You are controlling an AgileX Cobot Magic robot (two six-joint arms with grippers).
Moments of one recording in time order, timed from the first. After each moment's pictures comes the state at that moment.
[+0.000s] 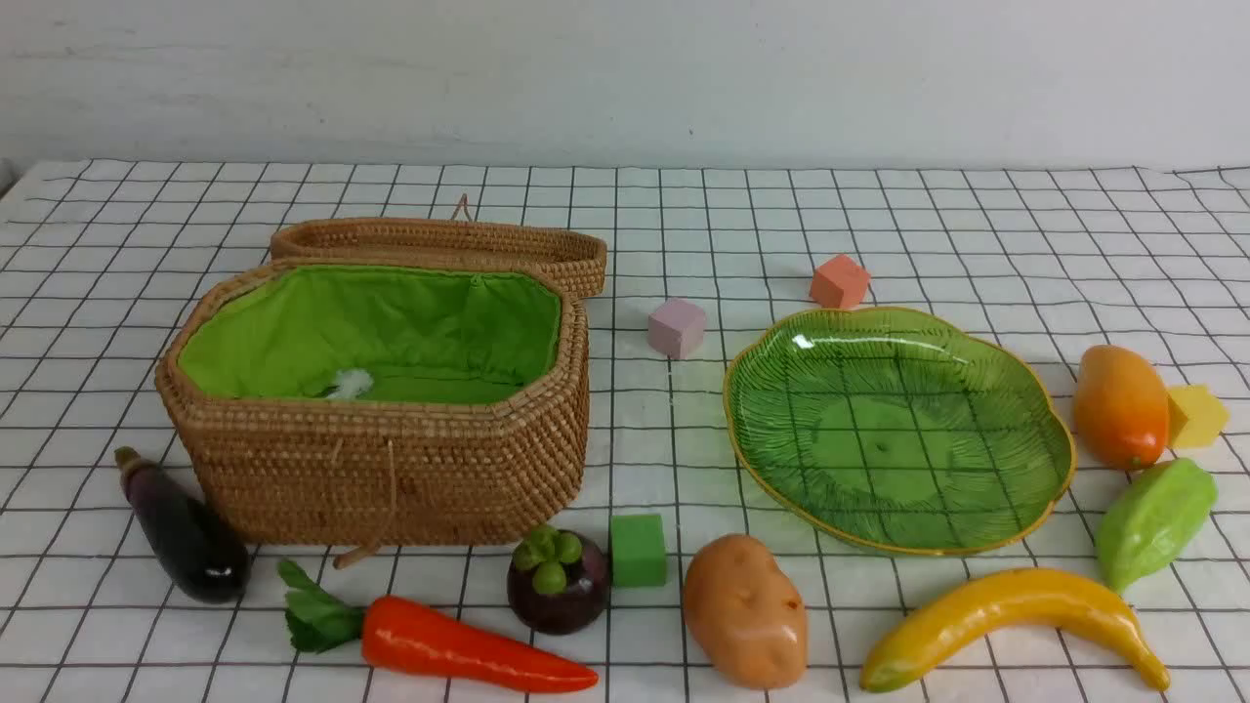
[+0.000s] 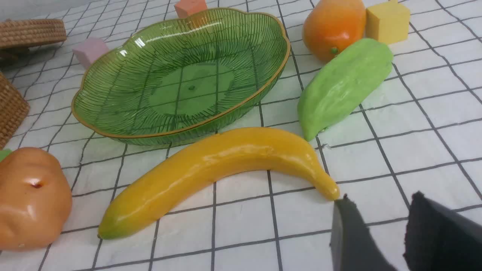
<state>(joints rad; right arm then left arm) 0.04 -0.01 0.01 0.03 0.39 0.19 -0.14 -0.01 0.03 -0.20 0.40 -0.09</state>
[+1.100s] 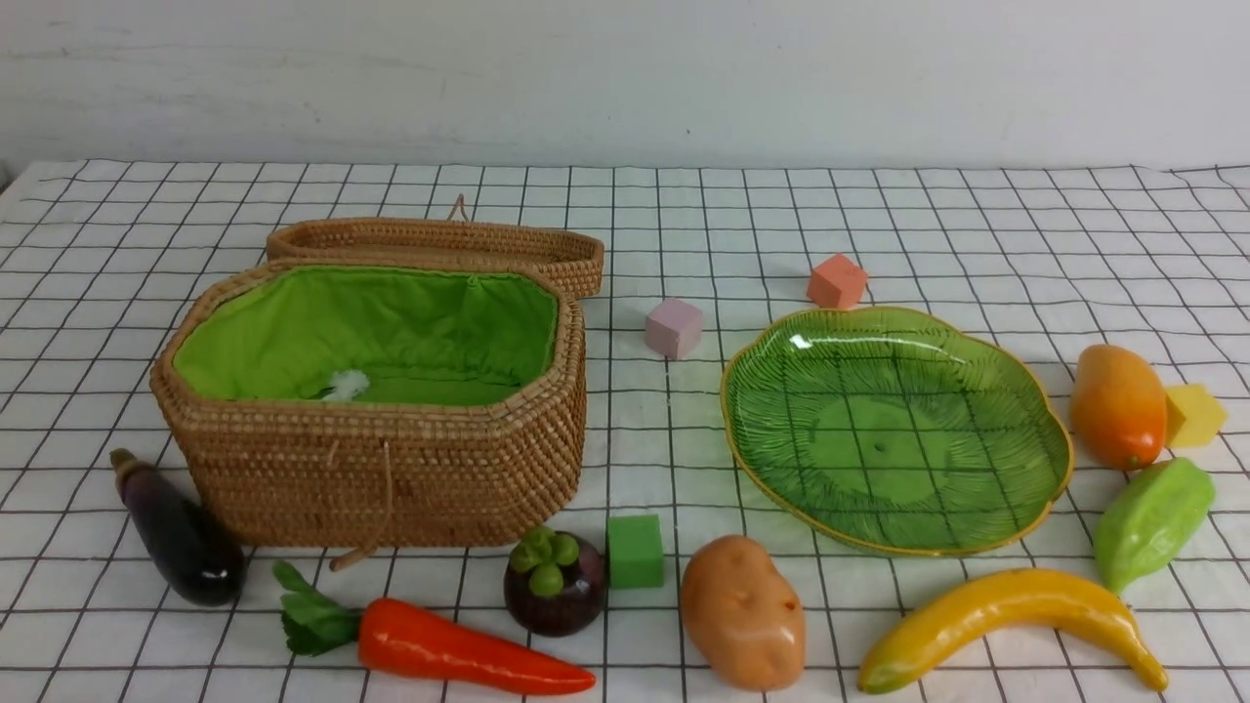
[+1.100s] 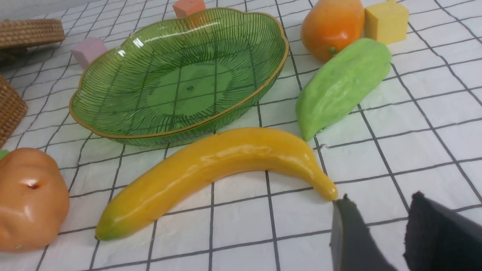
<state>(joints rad) 0.04 -0.01 0.01 0.03 0.39 0.19 -0.14 -0.01 0.00 -0.76 -0.07 -0.34</state>
